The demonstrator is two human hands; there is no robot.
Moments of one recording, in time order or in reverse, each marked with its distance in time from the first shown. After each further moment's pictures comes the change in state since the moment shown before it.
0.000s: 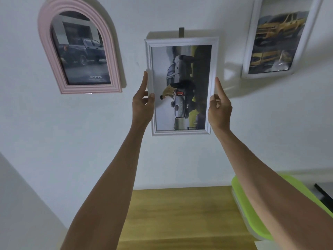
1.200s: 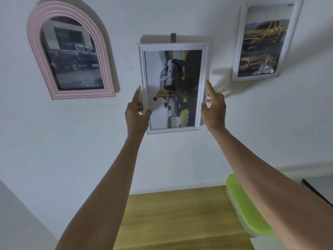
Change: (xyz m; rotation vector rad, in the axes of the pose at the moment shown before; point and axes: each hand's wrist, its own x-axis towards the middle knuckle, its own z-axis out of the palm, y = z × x) left_hand -0.021 -0.016 -0.004 0.254 0.049 -0.142; right_hand 0.009 -0.002 -0.007 -0.309 -0.045 -0.024
